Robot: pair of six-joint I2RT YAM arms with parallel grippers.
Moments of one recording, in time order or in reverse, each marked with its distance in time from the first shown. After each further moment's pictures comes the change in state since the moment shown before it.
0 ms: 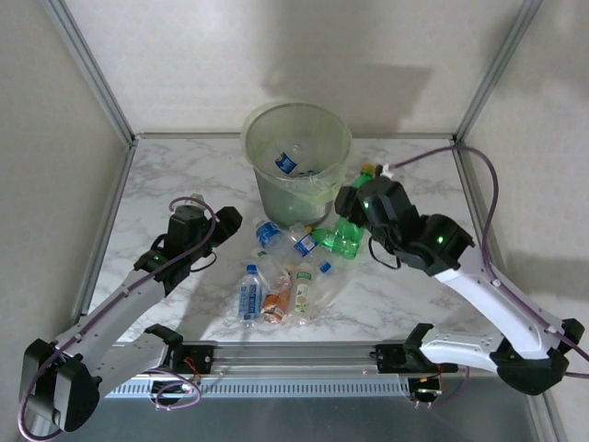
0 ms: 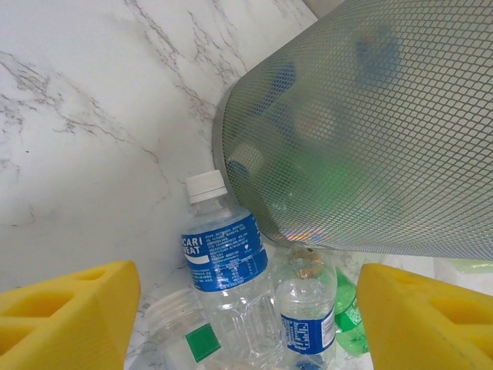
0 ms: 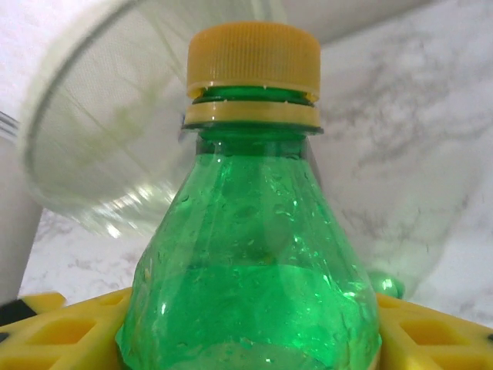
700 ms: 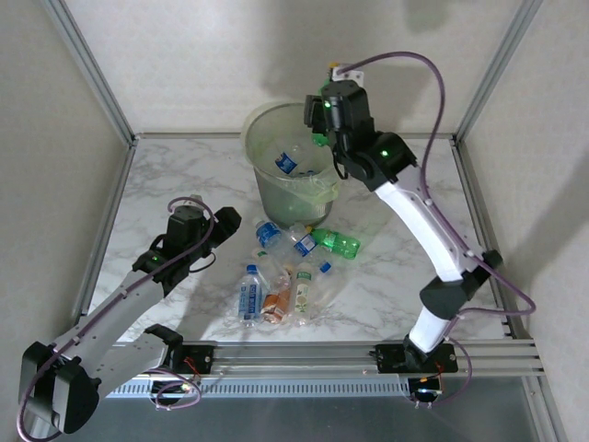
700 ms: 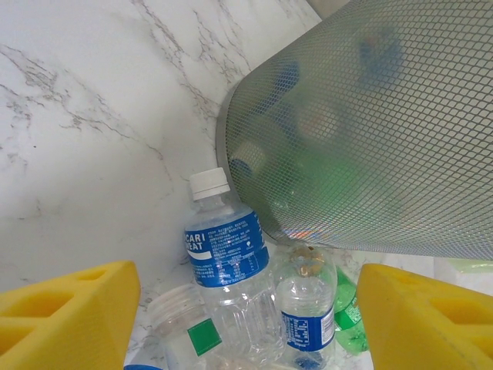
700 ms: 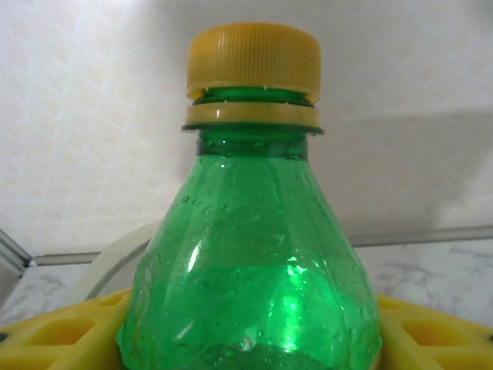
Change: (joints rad) left arm 0.000 -0.014 0.008 -0.030 -0.005 -0.010; right arm -0.143 0.607 0.701 0.207 0.088 -0.527
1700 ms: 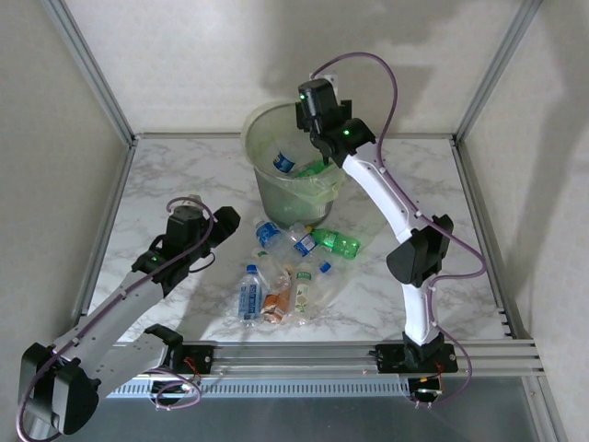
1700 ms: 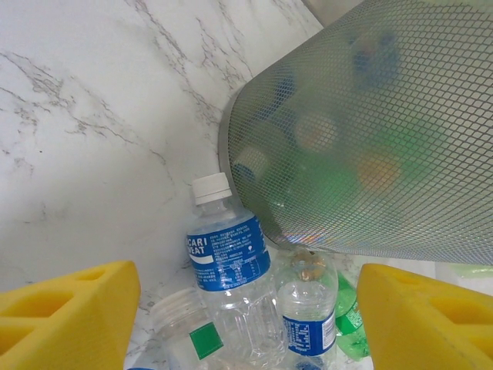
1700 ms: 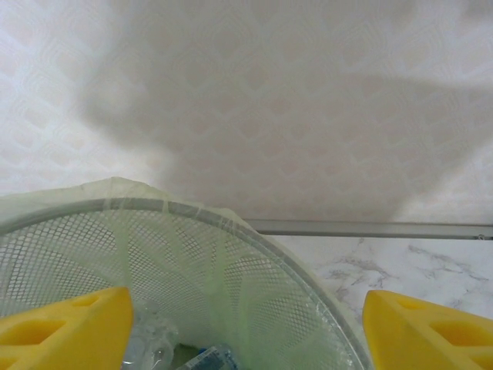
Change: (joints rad) left arm 0.000 -0.006 0.000 -0.002 -0.014 0.000; right arm -0.093 0.290 0.141 -0.016 0.011 -0.104
